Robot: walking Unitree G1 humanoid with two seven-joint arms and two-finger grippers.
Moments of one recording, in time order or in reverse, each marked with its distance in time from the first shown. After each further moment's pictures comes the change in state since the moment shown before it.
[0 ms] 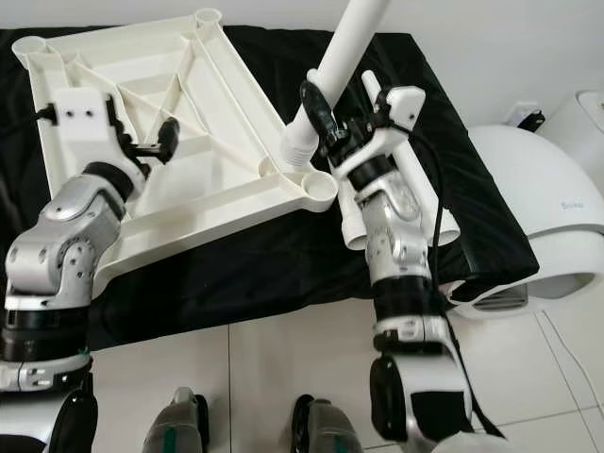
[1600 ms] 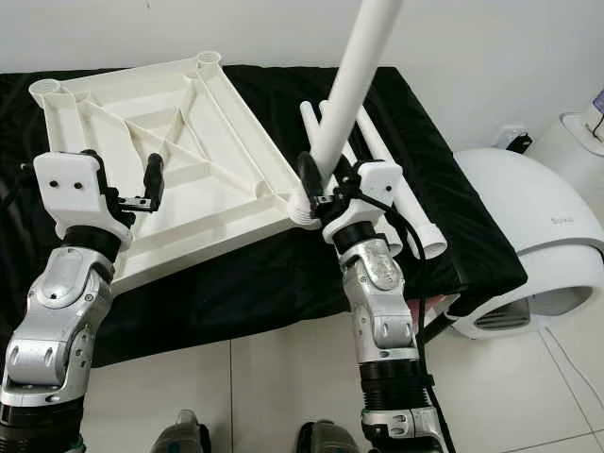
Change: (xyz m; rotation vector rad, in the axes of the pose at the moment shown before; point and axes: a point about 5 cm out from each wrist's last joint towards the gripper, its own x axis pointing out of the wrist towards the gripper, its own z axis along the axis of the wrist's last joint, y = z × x) left arm -0.053 -0.007 -0.021 0.161 -0.156 0.039; right arm -0.047 0.039 -0.019 -0.054 0.098 -0.167
